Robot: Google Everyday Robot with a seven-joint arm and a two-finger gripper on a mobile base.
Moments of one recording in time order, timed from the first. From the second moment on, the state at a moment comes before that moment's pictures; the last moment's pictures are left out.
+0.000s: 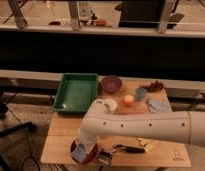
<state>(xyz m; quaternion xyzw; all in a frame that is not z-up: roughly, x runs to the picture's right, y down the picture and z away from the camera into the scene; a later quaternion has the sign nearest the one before) -0.093 0.258 0.678 -0.24 -0.30 -0.39 0.84</state>
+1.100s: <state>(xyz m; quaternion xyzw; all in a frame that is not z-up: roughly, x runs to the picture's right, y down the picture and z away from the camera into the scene) -0.099 0.238 0.639 -0.19 -0.27 -0.44 0.84</state>
